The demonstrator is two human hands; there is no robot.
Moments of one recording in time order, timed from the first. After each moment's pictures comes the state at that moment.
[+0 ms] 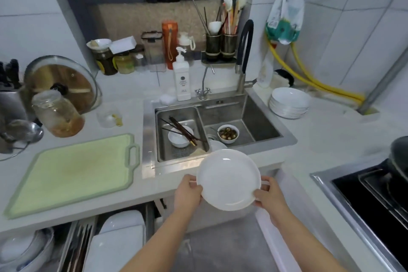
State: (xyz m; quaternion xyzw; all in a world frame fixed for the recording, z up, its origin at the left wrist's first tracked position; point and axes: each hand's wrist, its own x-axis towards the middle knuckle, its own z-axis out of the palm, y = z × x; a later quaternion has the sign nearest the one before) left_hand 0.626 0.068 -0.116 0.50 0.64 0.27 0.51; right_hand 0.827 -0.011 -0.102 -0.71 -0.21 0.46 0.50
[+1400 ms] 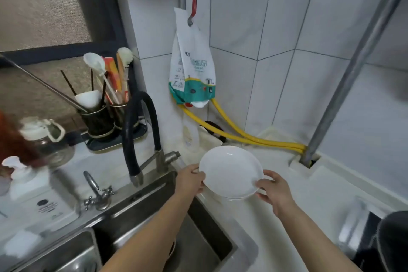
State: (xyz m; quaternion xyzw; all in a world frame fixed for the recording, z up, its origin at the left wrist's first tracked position) left_hand 1.036 0.412 -0.039 0.59 0.49 0.19 0.61; right_hand 1.175 0.242 -0.027 -0.69 -0.02 0.32 0.65
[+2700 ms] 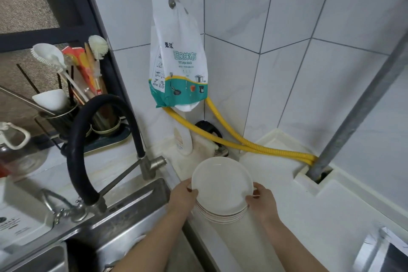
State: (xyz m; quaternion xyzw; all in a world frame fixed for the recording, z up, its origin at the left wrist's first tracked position) left_hand 1.090 0.432 -0.099 0.69 0.52 0.12 0.49; right_hand 1.248 0.286 -0.101 -0.85 -0.20 0.24 0.41
